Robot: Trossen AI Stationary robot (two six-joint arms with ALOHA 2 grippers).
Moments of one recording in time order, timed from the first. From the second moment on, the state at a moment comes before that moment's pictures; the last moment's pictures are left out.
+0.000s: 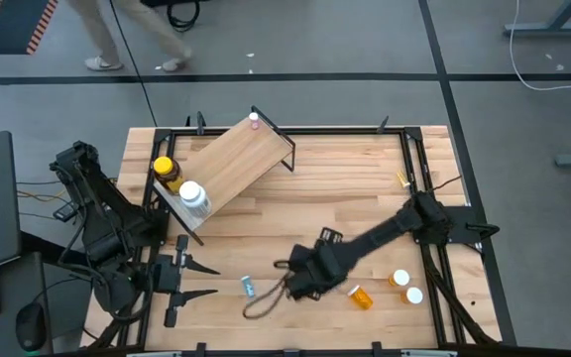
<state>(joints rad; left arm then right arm) -1.01 1.17 1.07 -0.27 -0.95 -0.26 0.47 2.13 1.96 -1.42 0.30 0.88</state>
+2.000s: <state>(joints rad) -1.01 1.17 1.07 -0.27 -0.95 -0.27 0.74 1.70 0.94 -0.62 0.68 1.14</state>
